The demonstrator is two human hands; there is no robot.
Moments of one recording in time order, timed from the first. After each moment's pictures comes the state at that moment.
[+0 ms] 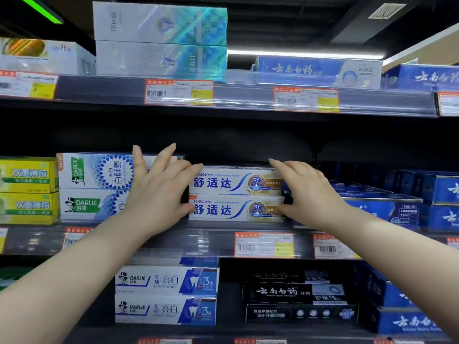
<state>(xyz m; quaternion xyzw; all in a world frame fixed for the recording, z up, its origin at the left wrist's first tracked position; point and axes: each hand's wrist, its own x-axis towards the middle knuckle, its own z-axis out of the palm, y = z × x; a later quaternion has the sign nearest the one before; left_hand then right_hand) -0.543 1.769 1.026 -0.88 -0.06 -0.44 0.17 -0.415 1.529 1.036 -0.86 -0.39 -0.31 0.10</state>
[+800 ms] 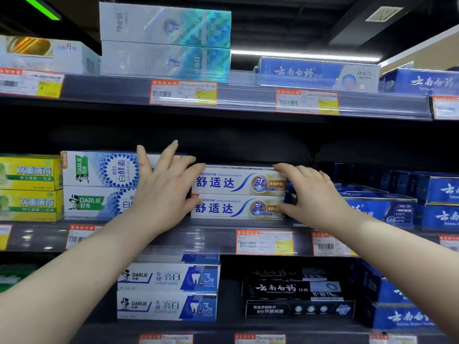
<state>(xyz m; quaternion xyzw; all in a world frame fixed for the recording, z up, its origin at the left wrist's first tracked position) -0.542 1.764 1.026 -0.88 -0.06 -0.45 0.17 -0.423 1.524 1.034 -0.87 -0.37 -0.31 0.13</state>
